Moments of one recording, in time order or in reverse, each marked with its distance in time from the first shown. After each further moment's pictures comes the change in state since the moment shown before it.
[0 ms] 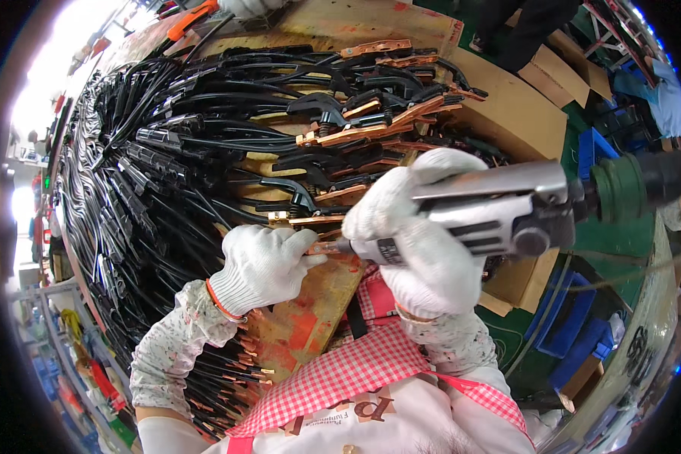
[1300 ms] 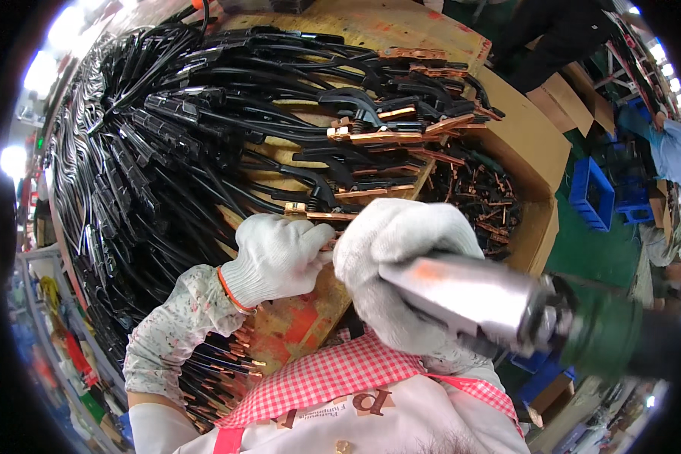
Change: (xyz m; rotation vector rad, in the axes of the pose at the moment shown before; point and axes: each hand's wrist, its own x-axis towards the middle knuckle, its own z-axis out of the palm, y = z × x) left_hand -0.006 -0.002 0.013 -0.026 0.076 -0.009; right_hand -0.007 0.017 0.000 -0.386 -0.253 -0.032
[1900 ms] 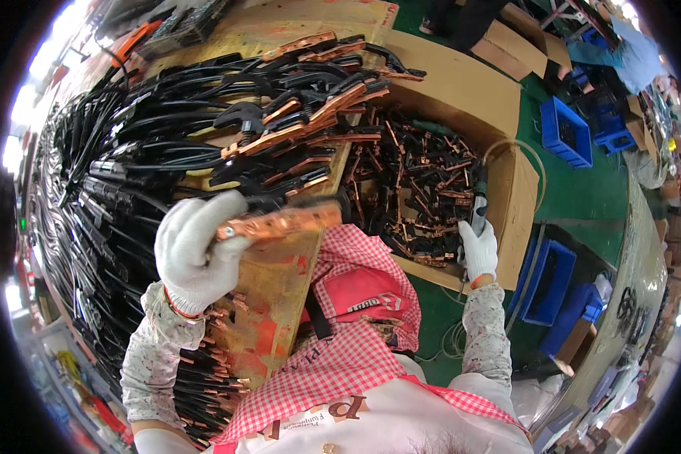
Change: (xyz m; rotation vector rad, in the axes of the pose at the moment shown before) left_hand 0.044 0.006 -0.040 -0.242 0.465 0.186; right_hand -0.182 -0.024 -0.228 -0.954 1.063 1.046
